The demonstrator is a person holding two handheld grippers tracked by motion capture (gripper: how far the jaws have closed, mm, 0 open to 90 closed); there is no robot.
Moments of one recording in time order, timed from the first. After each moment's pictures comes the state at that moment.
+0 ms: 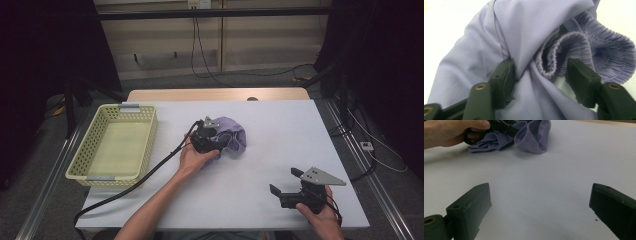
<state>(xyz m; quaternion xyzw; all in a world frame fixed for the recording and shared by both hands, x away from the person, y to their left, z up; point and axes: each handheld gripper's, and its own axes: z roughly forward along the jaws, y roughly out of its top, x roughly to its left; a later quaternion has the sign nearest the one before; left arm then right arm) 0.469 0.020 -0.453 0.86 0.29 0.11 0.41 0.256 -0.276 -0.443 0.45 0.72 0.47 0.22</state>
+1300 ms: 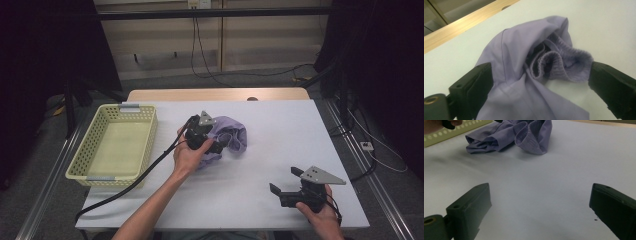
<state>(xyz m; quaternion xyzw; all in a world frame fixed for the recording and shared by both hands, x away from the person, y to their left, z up) 0.444 0.031 -0.403 0.86 0.27 0.16 0.41 0.258 -0.276 -0.443 0.45 0.72 0.47 0.22</state>
